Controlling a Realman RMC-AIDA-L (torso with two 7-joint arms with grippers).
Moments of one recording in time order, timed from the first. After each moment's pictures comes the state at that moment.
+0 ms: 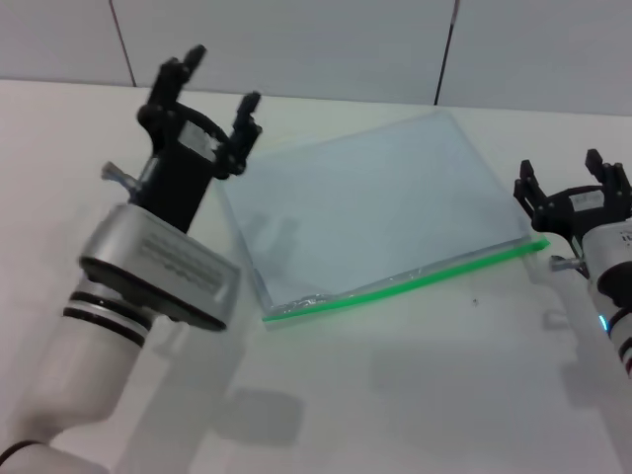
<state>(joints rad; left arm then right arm) -0.51 -2.04 2.85 0.60 1.69 -1.32 -2.06 0.55 2.03 -2.87 -0.53 -1.40 0.99 2.67</state>
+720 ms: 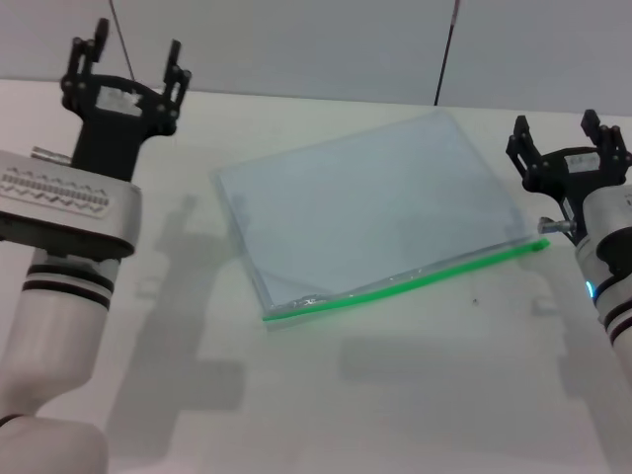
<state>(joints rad) -0.54 -2.03 2.79 0.55 1.54 -1.36 -2.50 0.59 2.03 -2.85 -0.60 -1.35 1.07 2.68</state>
